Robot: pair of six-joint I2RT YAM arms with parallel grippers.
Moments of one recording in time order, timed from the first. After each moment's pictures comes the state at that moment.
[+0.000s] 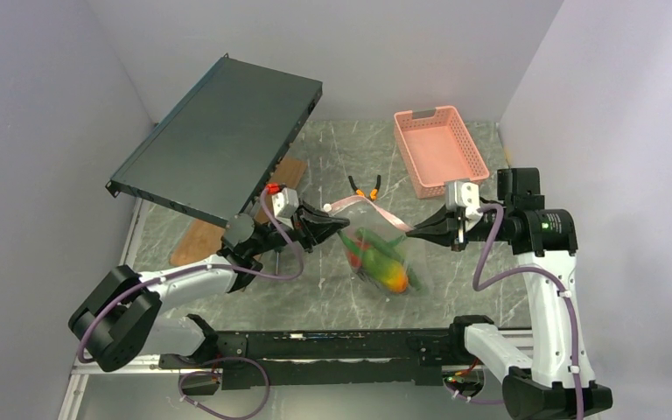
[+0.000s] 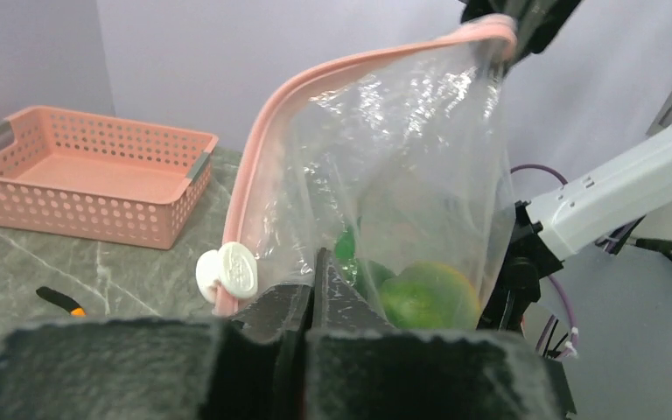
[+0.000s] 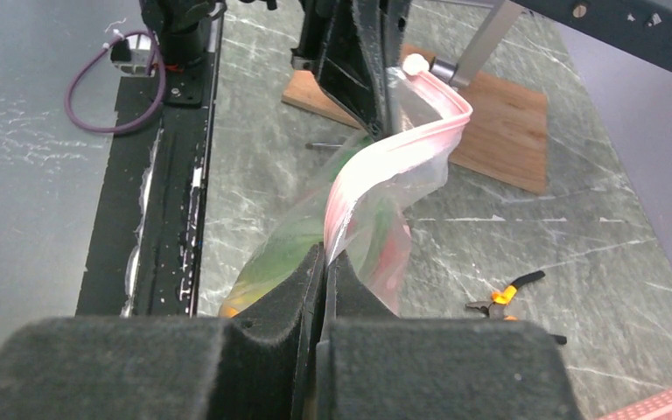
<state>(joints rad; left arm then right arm) -0.72 1.28 0.51 1.11 0.56 -0.35 0.02 0.96 1.29 -1.31 -1.32 -1.18</state>
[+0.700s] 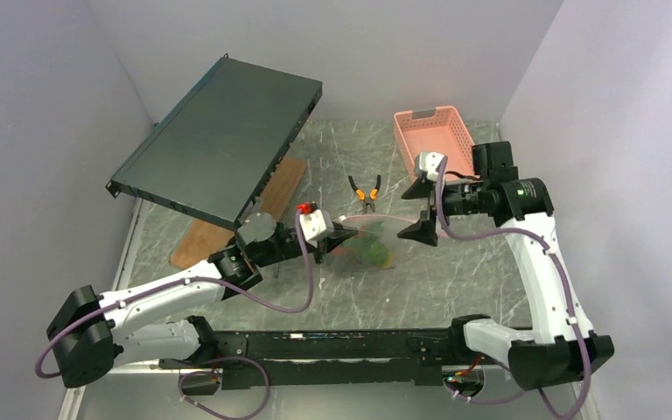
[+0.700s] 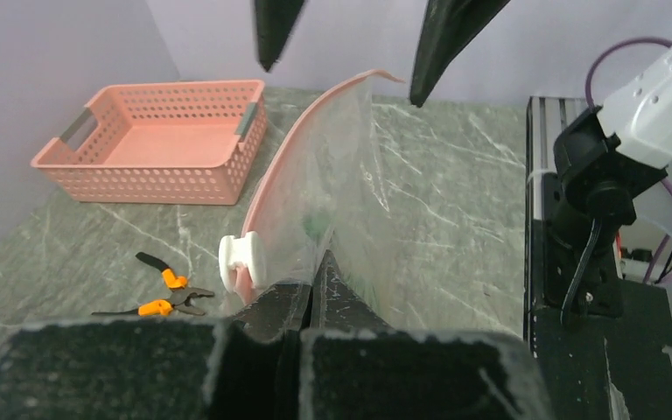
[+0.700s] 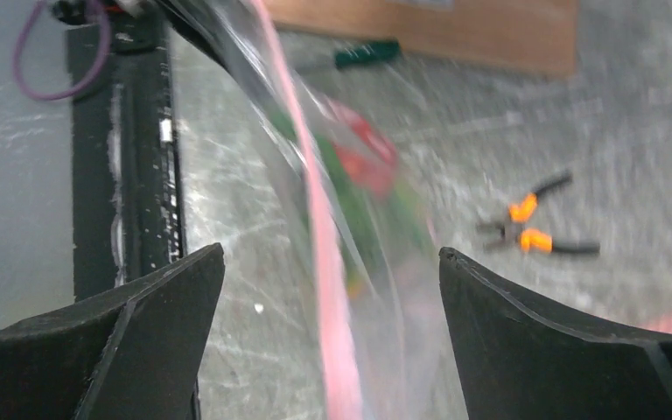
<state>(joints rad) -0.92 1.08 0.65 0.51 0.33 0.07 0.09 1.15 1.32 -1.14 -1.03 -0.90</state>
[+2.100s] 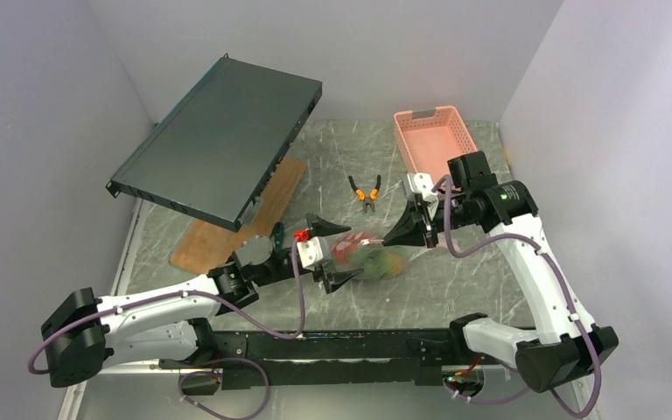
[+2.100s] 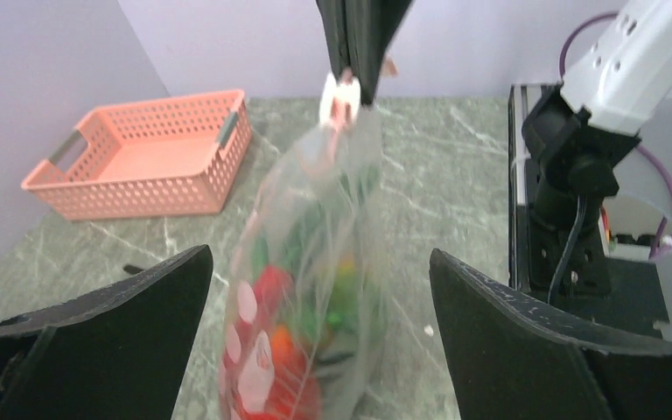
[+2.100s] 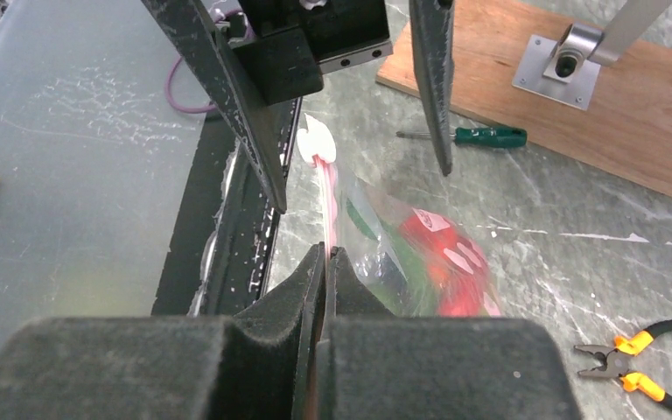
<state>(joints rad) -1.06 1.03 0.53 0.57 0.24 0.17 0.29 1.14 1.30 -1.23 -1.22 -1.01</state>
